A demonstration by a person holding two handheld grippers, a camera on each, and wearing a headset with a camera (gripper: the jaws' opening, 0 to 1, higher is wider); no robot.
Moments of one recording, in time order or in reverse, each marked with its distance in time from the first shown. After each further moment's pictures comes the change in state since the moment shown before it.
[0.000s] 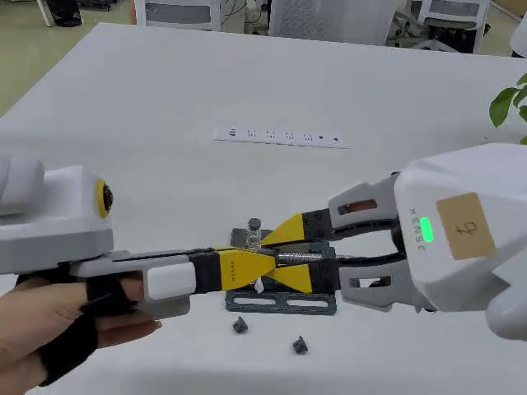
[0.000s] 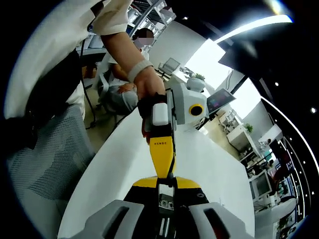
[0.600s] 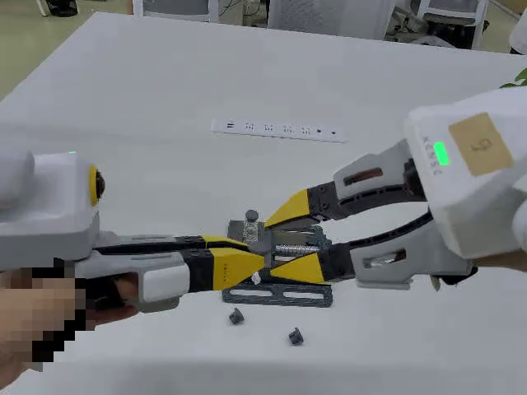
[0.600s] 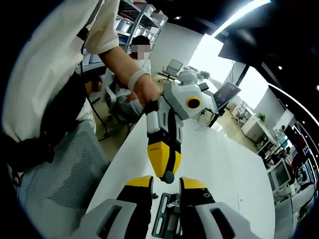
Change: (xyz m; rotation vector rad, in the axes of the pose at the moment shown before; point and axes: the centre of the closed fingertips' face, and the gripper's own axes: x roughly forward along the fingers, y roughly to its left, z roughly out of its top) left arm -0.003 0.008 -0.014 0.341 0.118 0.119; right arm -0.014 0.007 -0.002 0.144 0.000 0.186
